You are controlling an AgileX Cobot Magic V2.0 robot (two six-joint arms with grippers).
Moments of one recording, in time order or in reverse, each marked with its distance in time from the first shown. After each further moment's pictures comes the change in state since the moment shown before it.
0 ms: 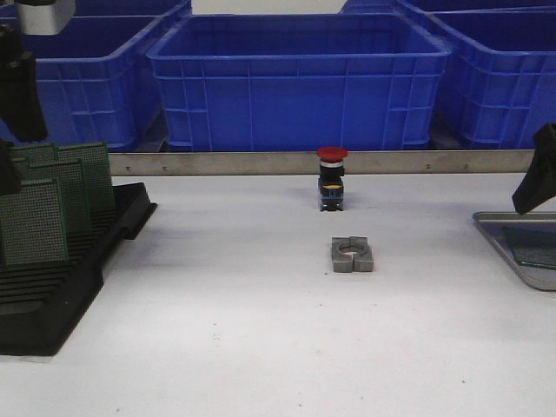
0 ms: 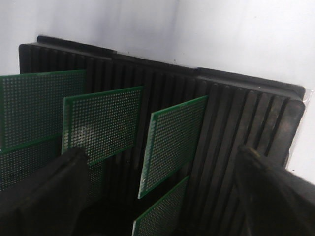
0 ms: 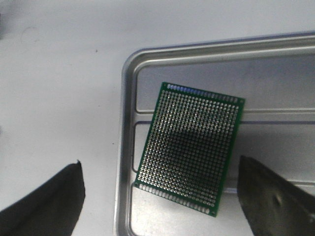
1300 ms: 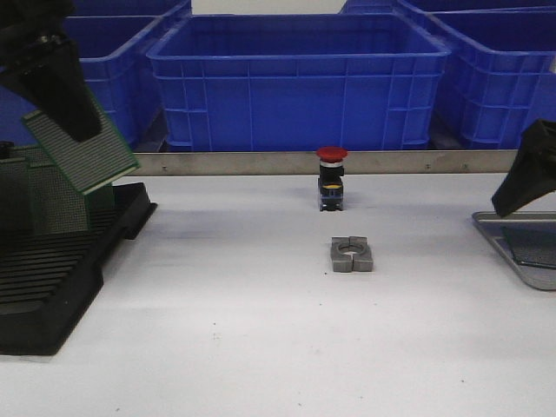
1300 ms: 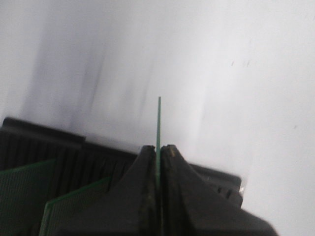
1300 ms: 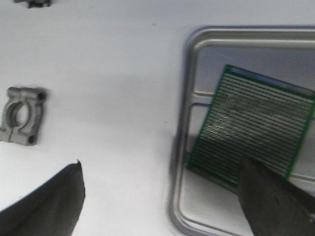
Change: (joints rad) left arm 0.004 0.140 -0.257 -0.311 0.267 0.000; right arm 0.037 0.000 -0.018 0.017 0.139 -0.092
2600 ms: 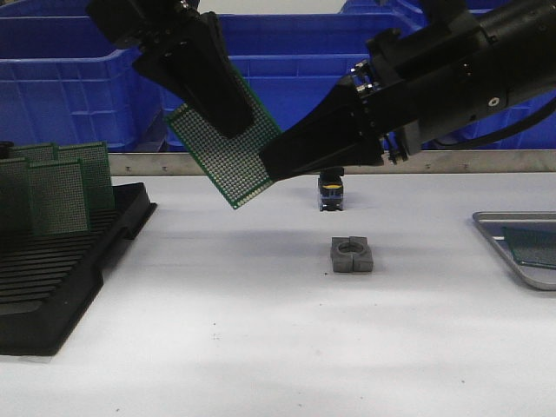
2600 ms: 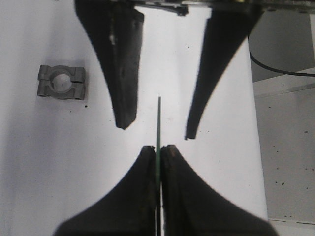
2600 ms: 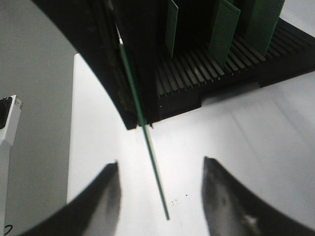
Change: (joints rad) left arm -0.270 0.000 0.000 -0.171 0.000 0.000; right arm 0.420 0.000 -0.004 0.546 0.401 -0.975
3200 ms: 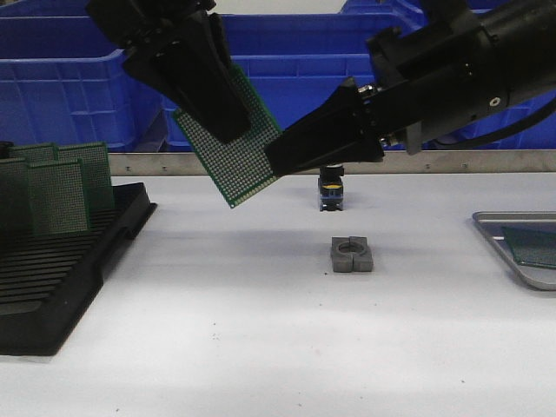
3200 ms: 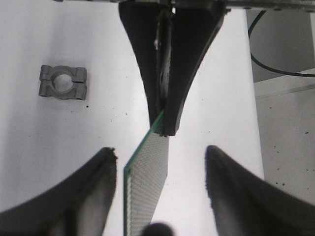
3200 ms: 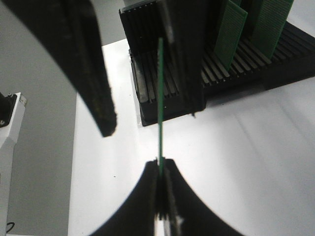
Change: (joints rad) left arm 0.000 0.000 -0.002 0.000 -0.001 0.000; right arm 0.002 0.000 0.000 -0.003 0.014 0.001
